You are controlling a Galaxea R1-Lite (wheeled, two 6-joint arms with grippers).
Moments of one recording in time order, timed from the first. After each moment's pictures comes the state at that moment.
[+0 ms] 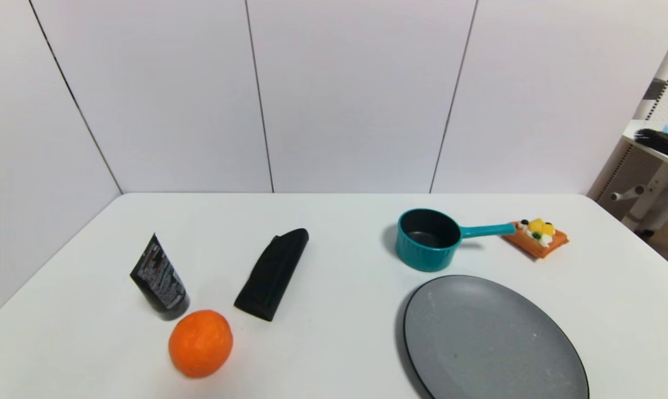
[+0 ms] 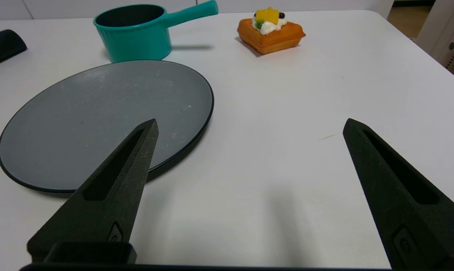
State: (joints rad) left arm 0.00 0.00 0.00 0.00 0.00 0.01; right arm 0.01 0.00 0.00 0.00 0.00 0.03
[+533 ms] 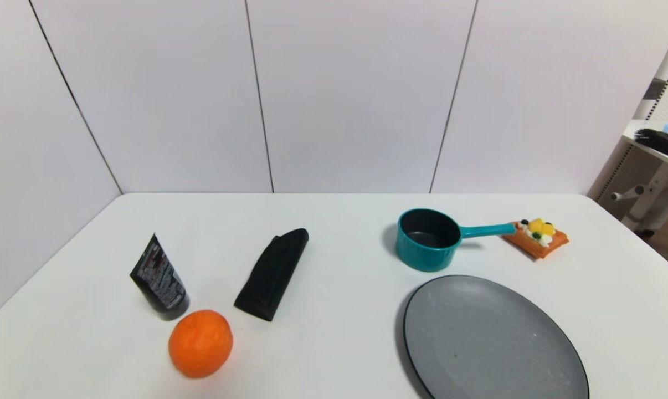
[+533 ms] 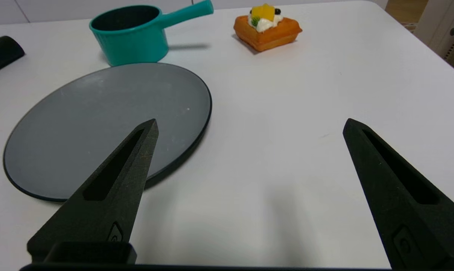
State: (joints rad) left arm 0.00 0.00 0.00 0.00 0.00 0.01; right arm 0.01 0.08 -0.06 0.01 -0.01 0.06
